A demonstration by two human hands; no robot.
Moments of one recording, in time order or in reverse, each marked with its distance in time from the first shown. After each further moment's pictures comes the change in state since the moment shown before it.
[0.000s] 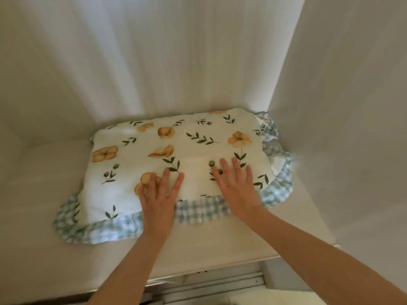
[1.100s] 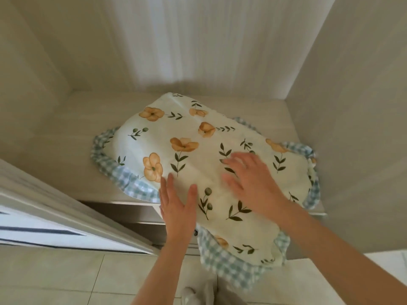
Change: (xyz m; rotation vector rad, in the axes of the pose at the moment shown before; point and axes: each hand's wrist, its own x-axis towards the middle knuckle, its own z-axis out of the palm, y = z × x) left_hand -0.148 0.093 -0.054 -1.015 0.055 -0.781; right_hand -0.124 0.004 -0.065 0.516 0.084 -0.187
